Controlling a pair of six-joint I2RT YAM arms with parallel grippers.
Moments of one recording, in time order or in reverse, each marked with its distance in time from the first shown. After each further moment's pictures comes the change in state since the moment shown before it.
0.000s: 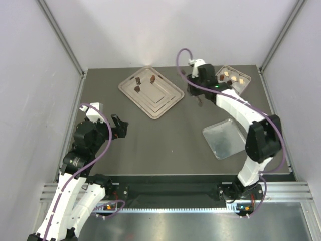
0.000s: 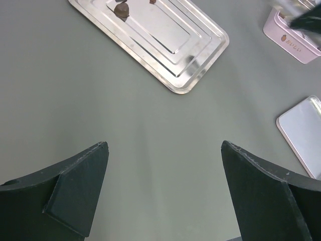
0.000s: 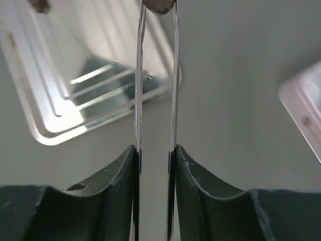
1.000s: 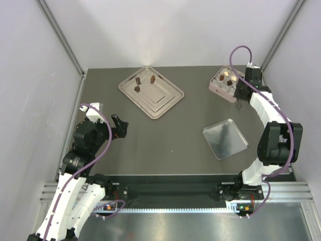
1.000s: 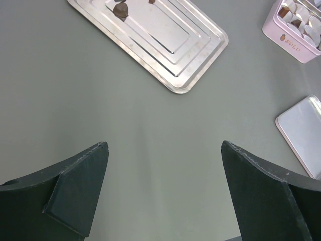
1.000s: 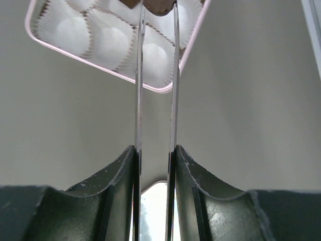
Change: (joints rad) left arm 0.000 0.000 0.000 0.000 0.004 0.000; right arm -0.493 -0.143 -0.185 -0.102 0.108 0.149
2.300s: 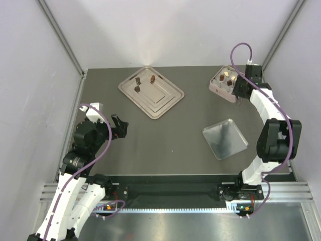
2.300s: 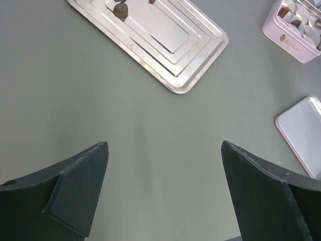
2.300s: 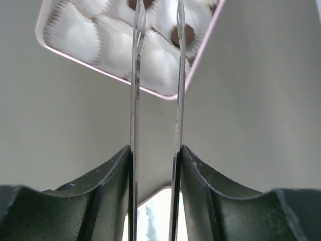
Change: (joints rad) left arm 0.000 -0.001 0.000 0.000 0.000 0.000; right arm -0.015 0.083 0.078 -0.034 -0.035 0.015
